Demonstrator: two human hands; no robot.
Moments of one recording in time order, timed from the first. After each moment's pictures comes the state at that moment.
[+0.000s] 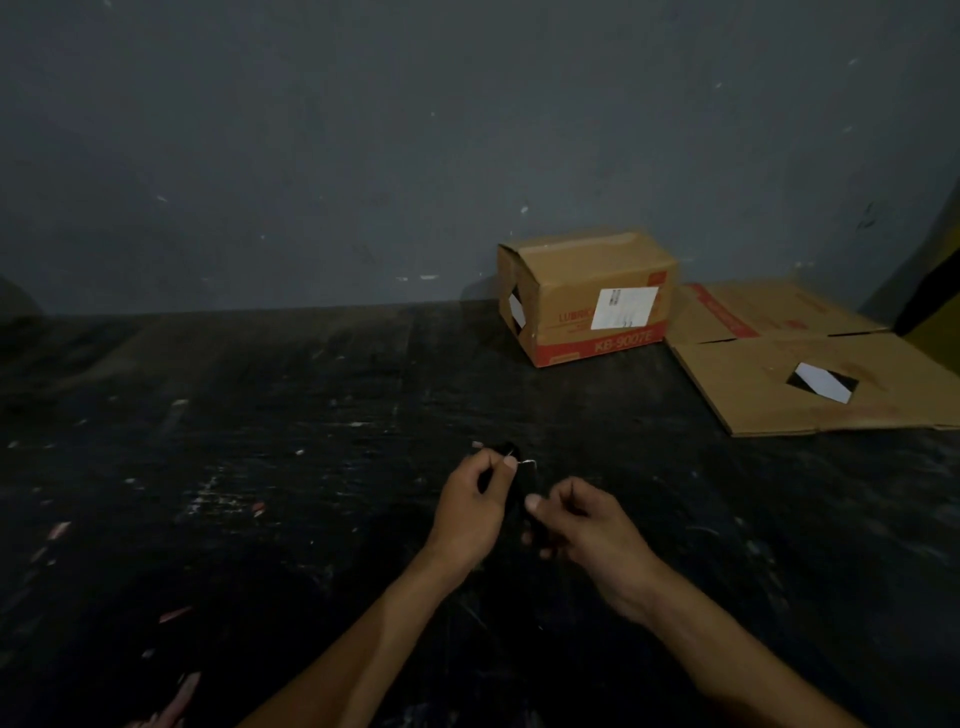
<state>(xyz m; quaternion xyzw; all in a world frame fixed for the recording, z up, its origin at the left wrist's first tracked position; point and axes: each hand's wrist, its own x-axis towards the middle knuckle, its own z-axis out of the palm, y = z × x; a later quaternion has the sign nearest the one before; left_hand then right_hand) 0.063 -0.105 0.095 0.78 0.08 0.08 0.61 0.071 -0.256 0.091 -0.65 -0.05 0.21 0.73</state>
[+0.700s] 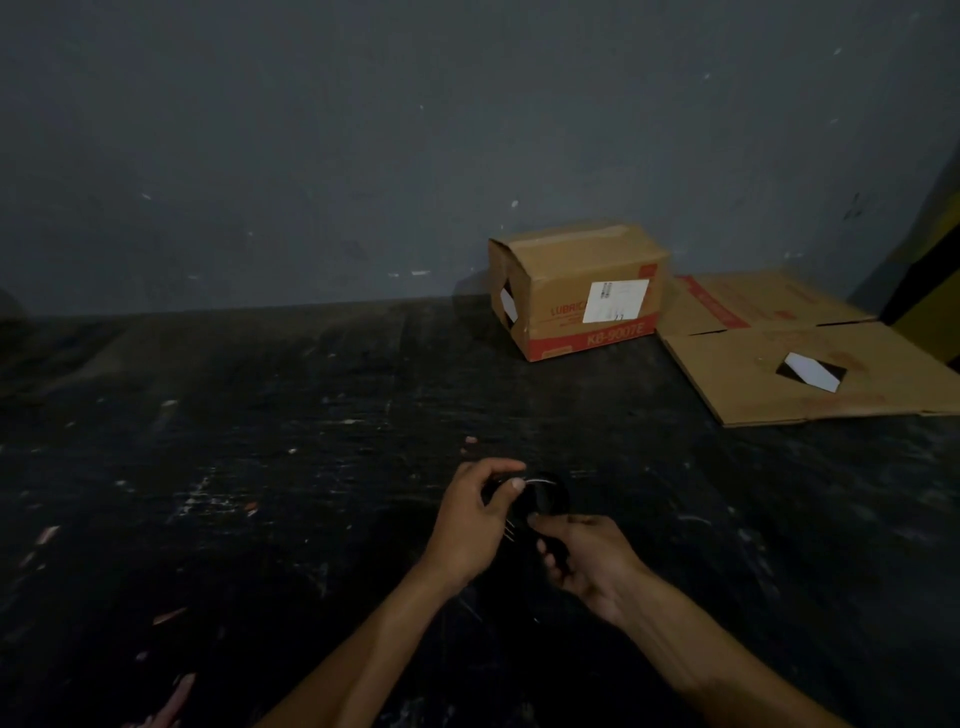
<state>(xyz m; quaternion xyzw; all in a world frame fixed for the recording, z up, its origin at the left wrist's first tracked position) 0.060 -0.106 0.074 0.81 0.03 0.08 0.58 0.069 -0.248 0.075 -0.61 0.17 0.28 0.73</state>
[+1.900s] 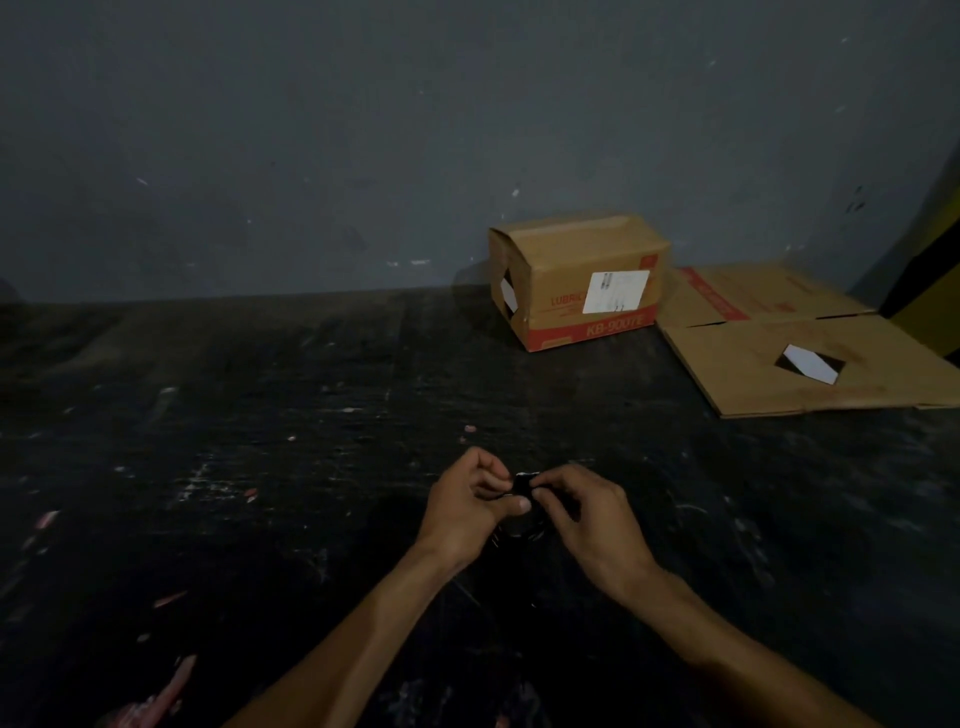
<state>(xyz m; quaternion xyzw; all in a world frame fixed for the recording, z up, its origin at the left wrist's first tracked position) 0.058 -0.099 0.068 0.78 0.07 0.05 0.62 0.071 -0.265 0.071 -0.86 -0.23 -0.10 0.45</state>
